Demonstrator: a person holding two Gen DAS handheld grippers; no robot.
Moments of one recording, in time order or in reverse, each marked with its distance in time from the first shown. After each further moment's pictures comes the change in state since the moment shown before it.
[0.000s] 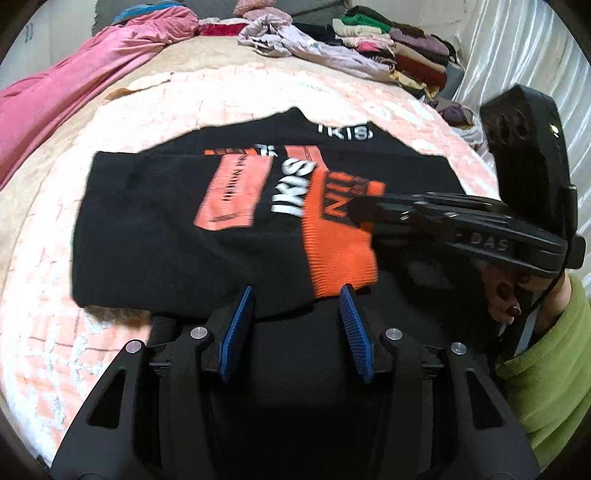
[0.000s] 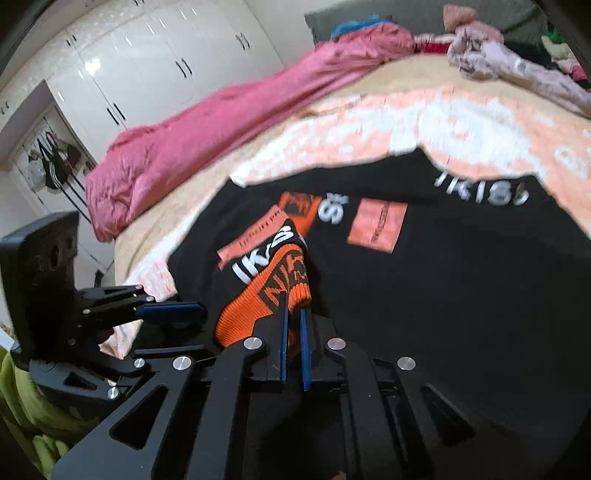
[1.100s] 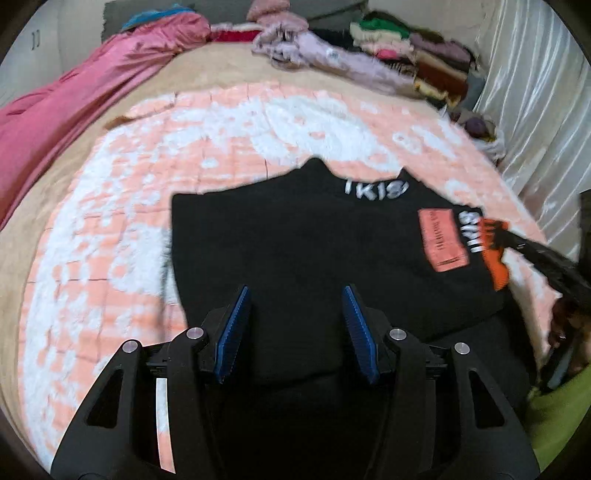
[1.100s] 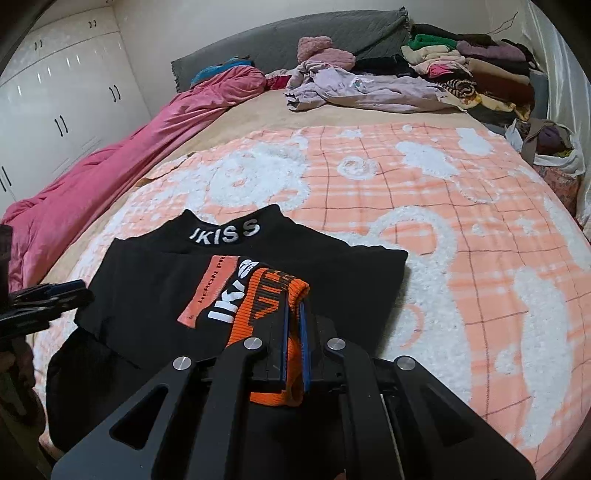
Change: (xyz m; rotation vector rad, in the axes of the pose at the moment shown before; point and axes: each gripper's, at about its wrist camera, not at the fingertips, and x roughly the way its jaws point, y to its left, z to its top) left arm 0.051 0.006 0.081 -0.012 0.024 0.090; right arm -0.098 -0.109 -0.017 0.220 -0.137 -0.509
